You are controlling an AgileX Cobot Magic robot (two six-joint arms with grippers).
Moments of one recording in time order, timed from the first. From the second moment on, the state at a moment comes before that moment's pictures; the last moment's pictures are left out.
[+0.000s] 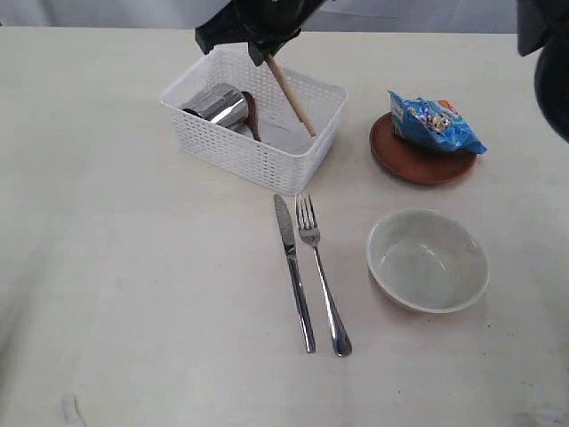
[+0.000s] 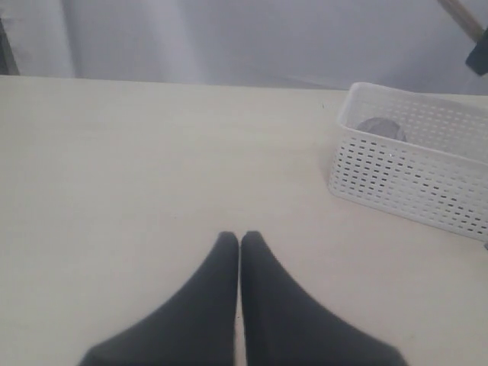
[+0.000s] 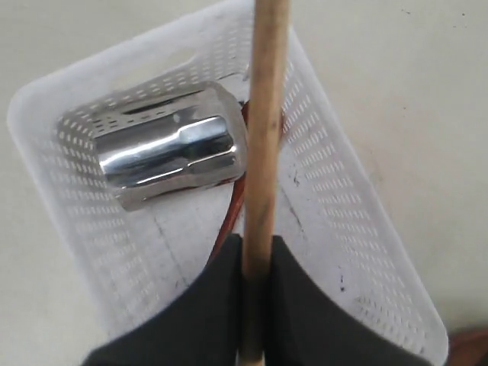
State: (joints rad) left arm -0.17 0.02 0.00 0.07 0.34 -0.17; right arm 0.65 2.18 -2.05 -0.07 1.08 0.02
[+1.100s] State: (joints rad) left arm -0.17 0.02 0.00 0.07 0.34 -0.17; right arm 0.96 2.08 -1.56 0.29 1.00 0.12
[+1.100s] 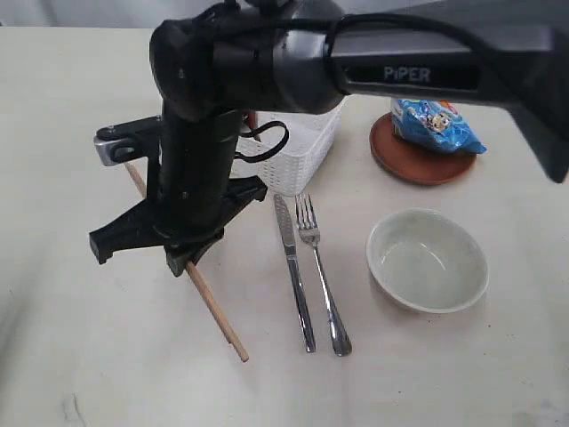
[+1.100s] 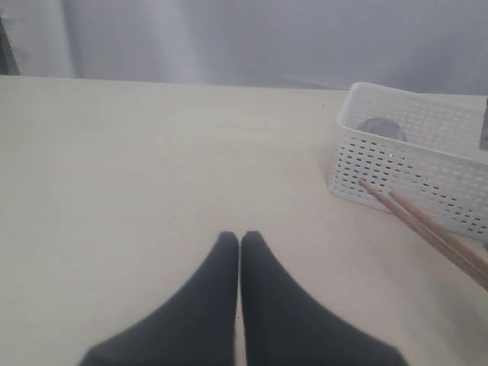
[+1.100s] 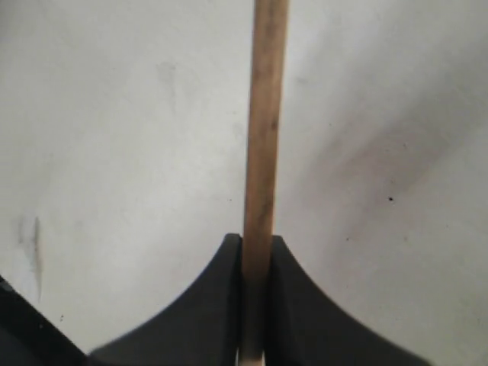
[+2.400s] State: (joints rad) left arm -0.17 0.02 0.00 0.07 0.34 -0.17; right arm 0.95 1.97 -1.79 -0.10 1.20 0.26
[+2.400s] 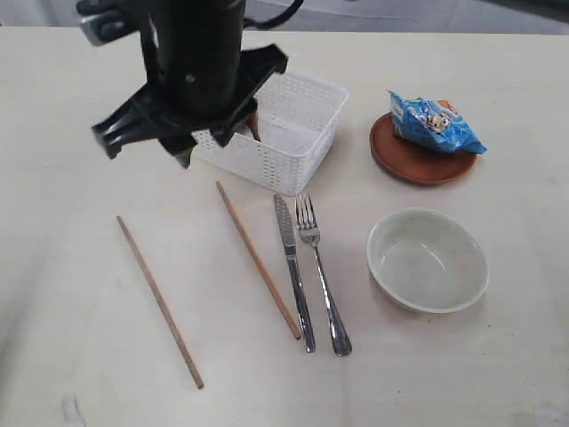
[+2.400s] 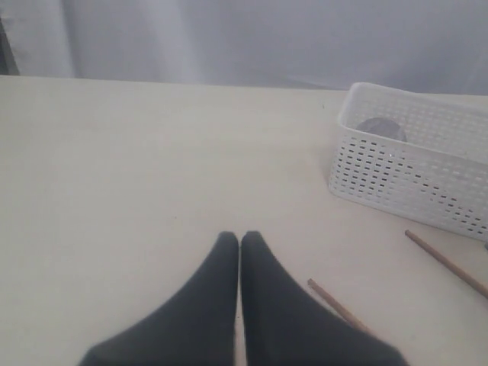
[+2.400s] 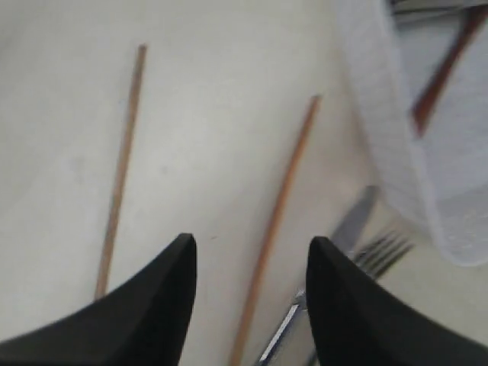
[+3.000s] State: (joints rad) left arm -0.17 0.02 0.00 0.07 0.34 -0.17; right arm 0.60 2.15 -1.84 0.06 1.12 0.14
